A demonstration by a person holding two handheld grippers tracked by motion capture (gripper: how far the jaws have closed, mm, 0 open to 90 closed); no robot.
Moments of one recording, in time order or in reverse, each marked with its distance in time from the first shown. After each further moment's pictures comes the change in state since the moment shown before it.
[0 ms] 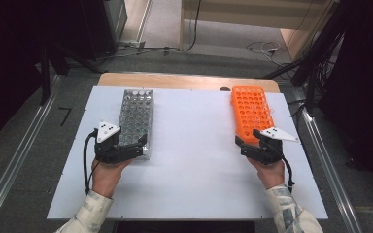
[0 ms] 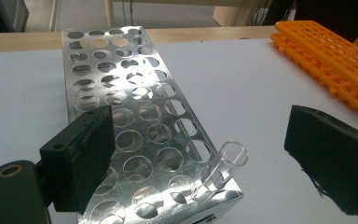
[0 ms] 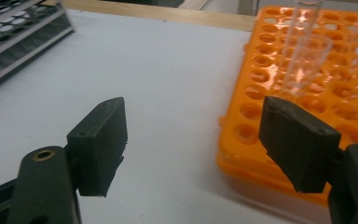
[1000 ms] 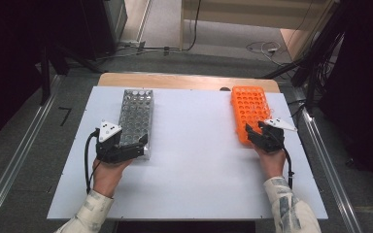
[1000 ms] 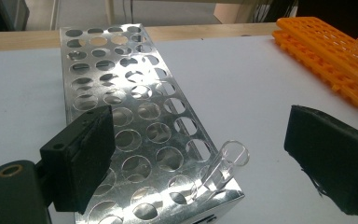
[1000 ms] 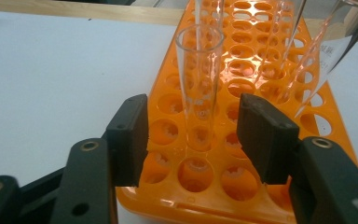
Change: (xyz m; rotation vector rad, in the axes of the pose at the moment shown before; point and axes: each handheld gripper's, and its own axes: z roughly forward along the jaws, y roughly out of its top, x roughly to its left) left arm -0.002 0.000 0.002 0.008 0.005 0.008; right arm -0.038 0.001 0.039 0.007 -0.174 0.058
